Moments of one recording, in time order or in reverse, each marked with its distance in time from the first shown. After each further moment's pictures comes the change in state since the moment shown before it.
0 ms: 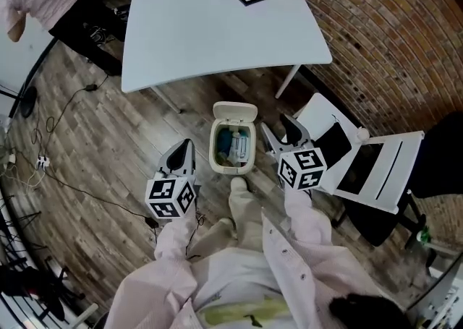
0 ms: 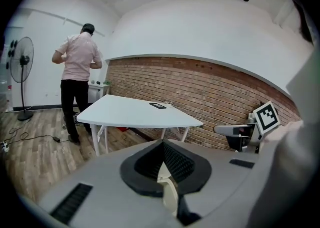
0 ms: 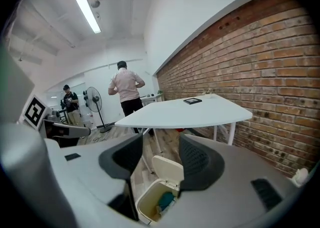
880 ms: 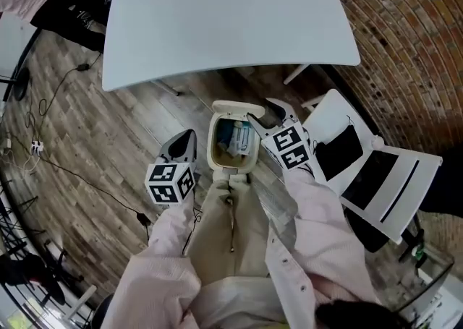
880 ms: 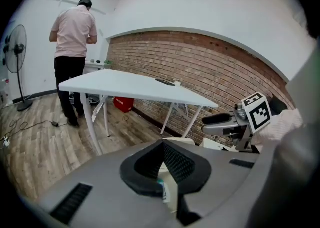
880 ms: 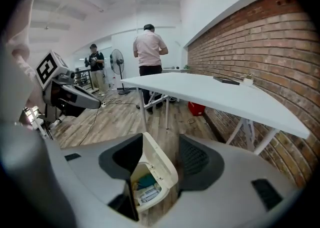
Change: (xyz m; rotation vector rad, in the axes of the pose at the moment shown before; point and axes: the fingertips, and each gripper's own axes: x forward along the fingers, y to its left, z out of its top) left arm 0.115 0.050 -0.063 -0.050 0.215 0.028; right arm 0.150 -0.021 -0.080 -0.347 0.300 0.236
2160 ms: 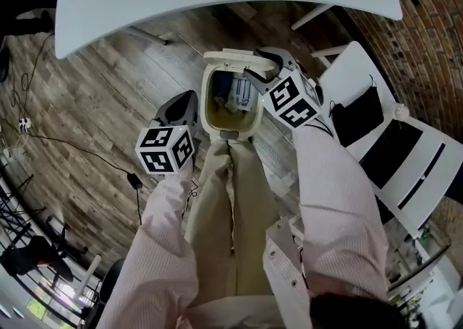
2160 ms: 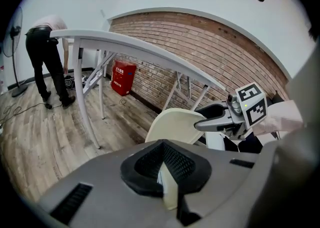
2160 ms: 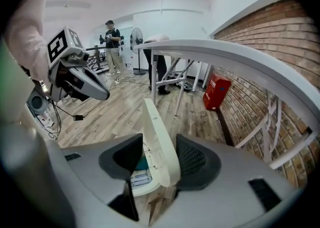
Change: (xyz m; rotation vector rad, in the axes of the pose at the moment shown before) left arm 0.082 0.021 -0.092 -0.062 0.137 -0.041; right arm 0.084 0.005 -0.084 -0.236 0.192 0.131
